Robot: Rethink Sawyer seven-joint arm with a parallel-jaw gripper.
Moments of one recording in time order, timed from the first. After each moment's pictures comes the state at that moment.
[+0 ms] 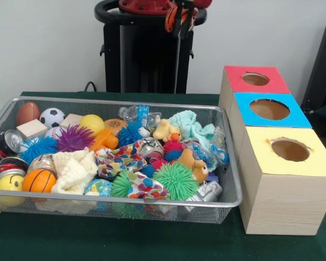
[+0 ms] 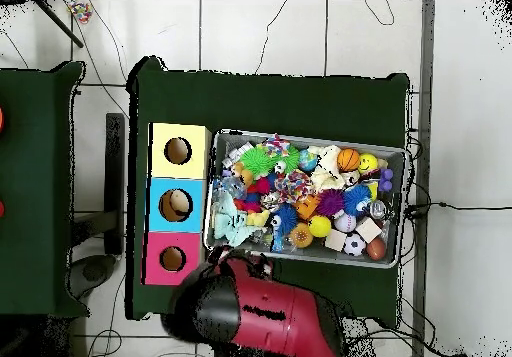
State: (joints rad) arm 0.05 -1.03 -0.30 1.99 -0.04 0.58 1.83
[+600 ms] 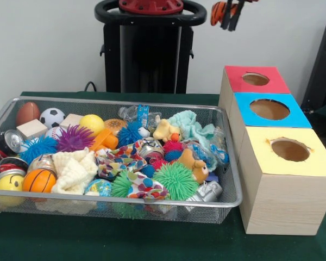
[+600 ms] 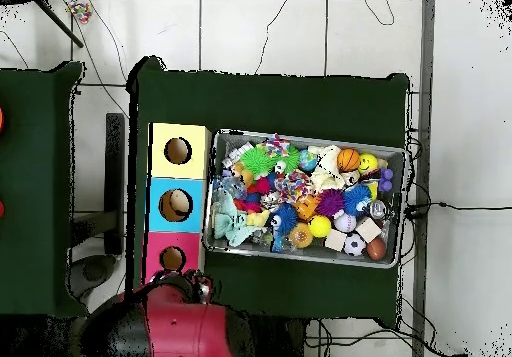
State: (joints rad) arm 0.31 -1.01 -0.33 2.01 -0.01 0.57 1.91
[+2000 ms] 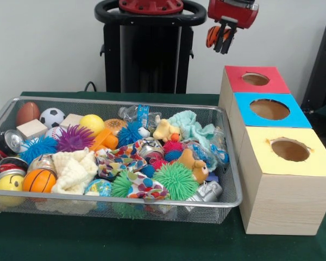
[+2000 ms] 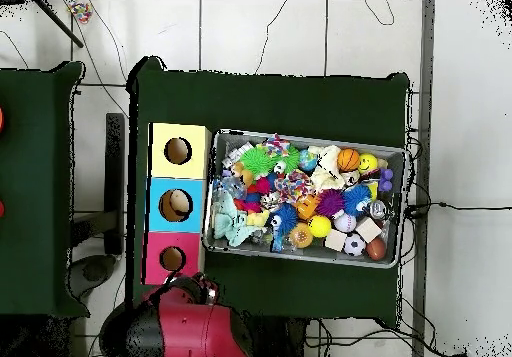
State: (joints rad) arm 0.31 -0.89 -0.35 2.08 0.03 0.39 1.98
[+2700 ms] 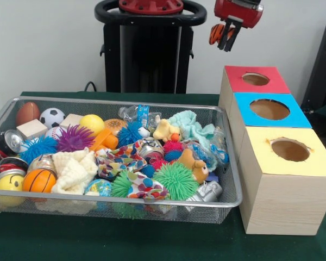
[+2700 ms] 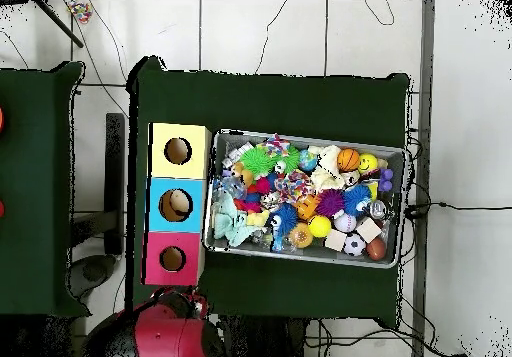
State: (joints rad) arm 0.46 -0.84 -0.42 2.08 0.03 0.39 1.99
